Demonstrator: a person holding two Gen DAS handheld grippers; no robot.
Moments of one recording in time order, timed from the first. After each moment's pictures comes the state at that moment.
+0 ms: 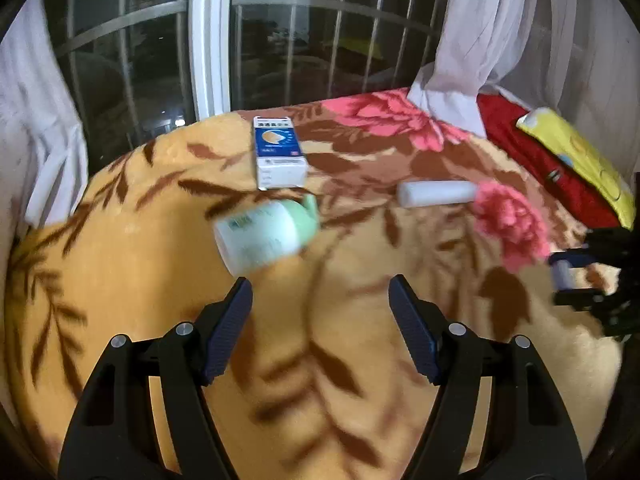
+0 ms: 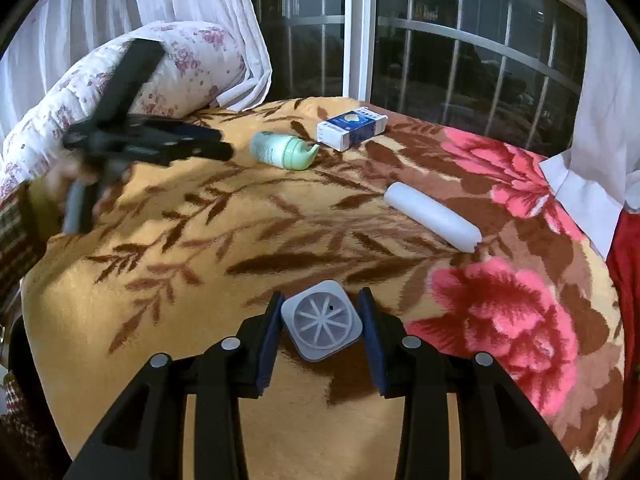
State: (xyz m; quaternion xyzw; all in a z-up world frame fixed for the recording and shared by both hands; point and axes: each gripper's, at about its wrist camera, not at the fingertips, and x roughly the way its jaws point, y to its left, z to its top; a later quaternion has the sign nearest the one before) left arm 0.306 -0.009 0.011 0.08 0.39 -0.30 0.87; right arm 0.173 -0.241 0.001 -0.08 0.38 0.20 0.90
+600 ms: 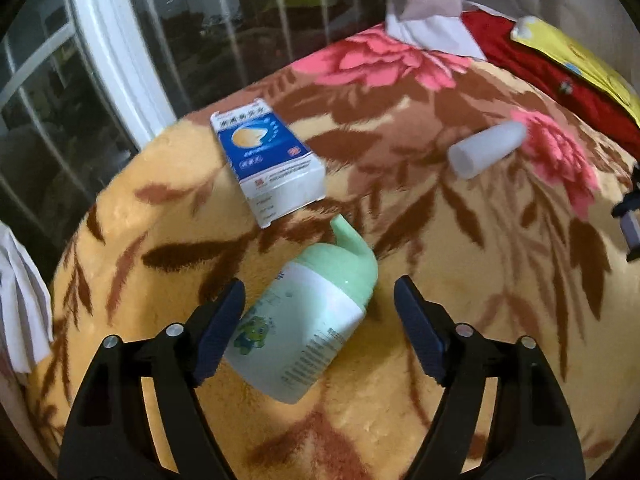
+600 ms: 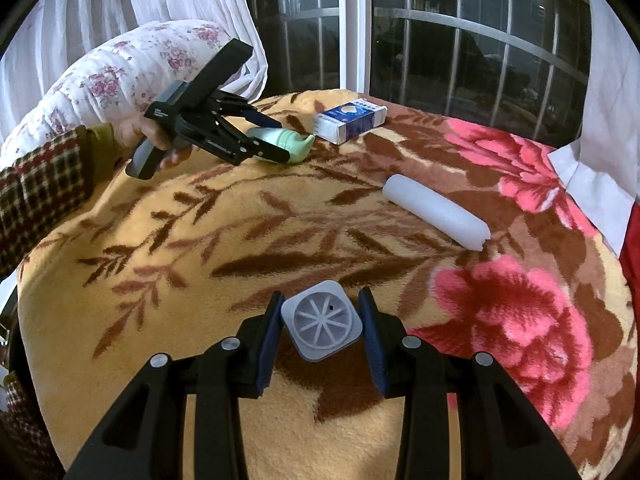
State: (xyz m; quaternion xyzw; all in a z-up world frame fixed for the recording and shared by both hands) left arm 0.389 -0.045 -0.028 0.22 0.40 -0.35 0.82; right arm 0.192 -0.246 -0.014 -0.07 0.39 0.20 0.90
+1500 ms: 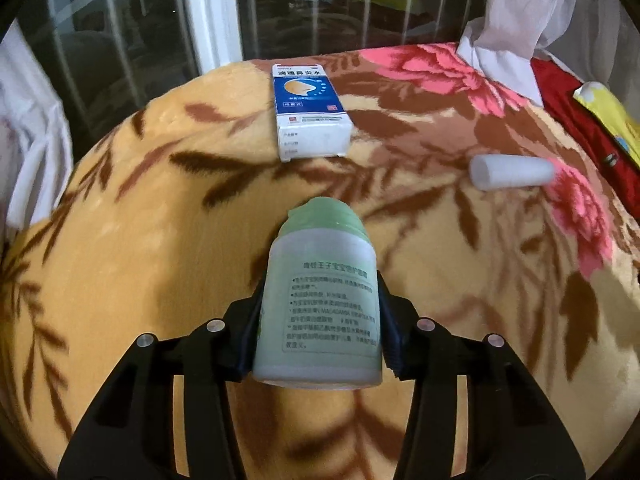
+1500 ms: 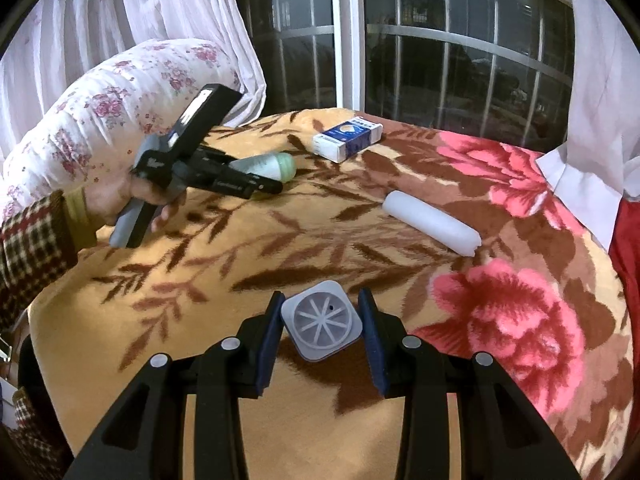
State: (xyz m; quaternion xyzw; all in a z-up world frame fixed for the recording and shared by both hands) left arm 0.347 -0.035 -0.030 0.11 0.44 -0.24 0.86; right arm 0.169 -0.240 0.007 -0.05 0.37 0.19 0.91
